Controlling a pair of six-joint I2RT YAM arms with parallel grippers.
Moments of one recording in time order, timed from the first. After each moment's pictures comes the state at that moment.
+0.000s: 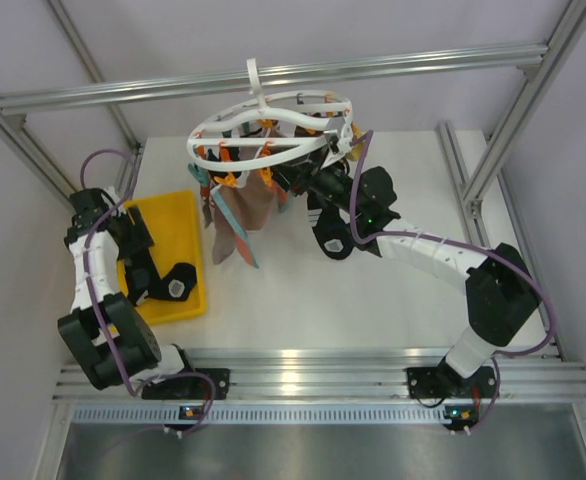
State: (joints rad) left arm 0.48 1.36 1.07 -0.67 0.14 -0.02; right arm 0.75 1.64 1.22 0.97 -0.37 0.33
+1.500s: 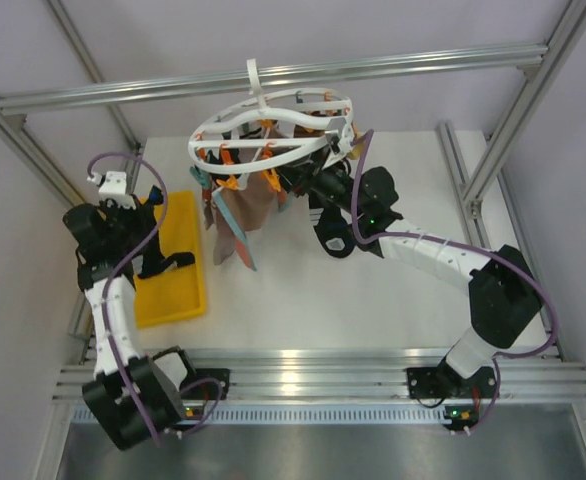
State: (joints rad) left arm 0.47 1.13 0.80 -0.07 0.55 0.17; right arm 0.75 1.62 1.20 0.95 -0.37 0.32
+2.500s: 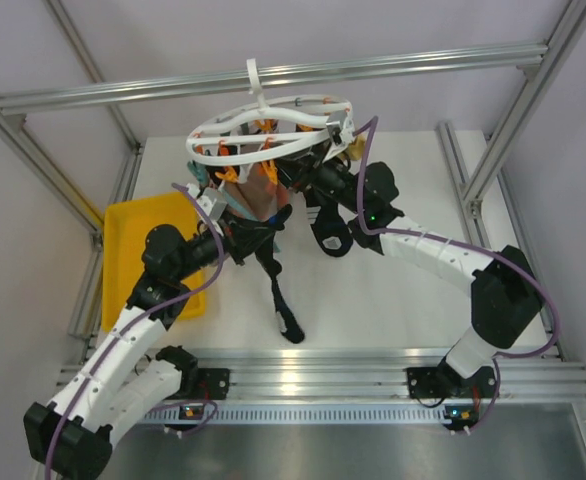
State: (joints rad) left arm -0.41 0.77 0.69 0.21 0.64 -0.30; right arm 0.75 1.62 1.24 0.91 -0.35 0.39
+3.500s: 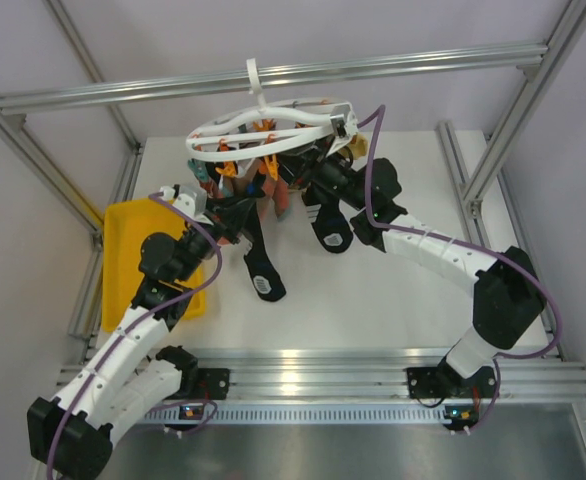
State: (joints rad) left arm -0.41 0.80 0.62 0.48 0.24 -0.23; right arm 0.73 1.61 1.26 0.87 -0.35 0.47
